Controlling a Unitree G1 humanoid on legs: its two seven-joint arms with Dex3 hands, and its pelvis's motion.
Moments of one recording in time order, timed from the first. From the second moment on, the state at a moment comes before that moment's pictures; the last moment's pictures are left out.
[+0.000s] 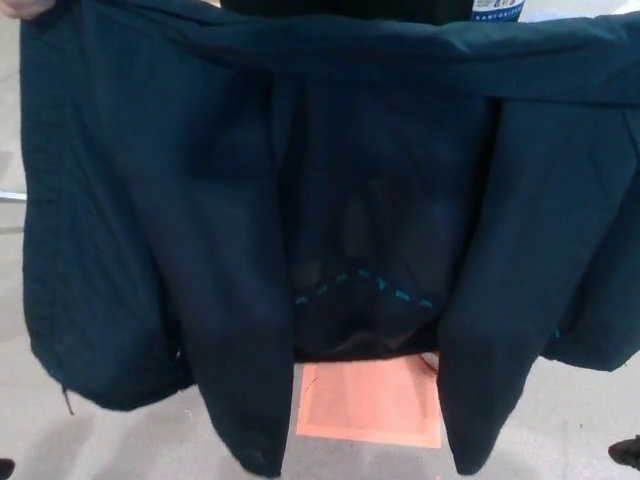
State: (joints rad) left_arm -0.23 0.52 0.06 1.27 0.06 -0.18 -0.16; right_arm -0.39 -0.43 0.21 1.27 -0.28 -0.02 0.08
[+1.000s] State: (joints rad) left_arm -0.19 0.52 0.06 1.28 0.07 -0.26 -0.19; right_arm 0.05 -0.45 0.10 0.36 -0.20 -0.14 0.17
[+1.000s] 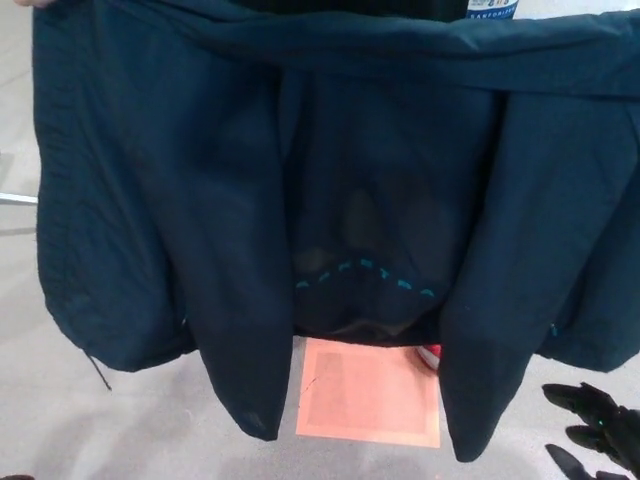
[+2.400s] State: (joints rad) left_arm -0.14 0.51 0.00 1.26 0.08 -0.28 -0.17; right_arm -0.71 -0.58 0.07 -0.53 0.05 0.06 0.27
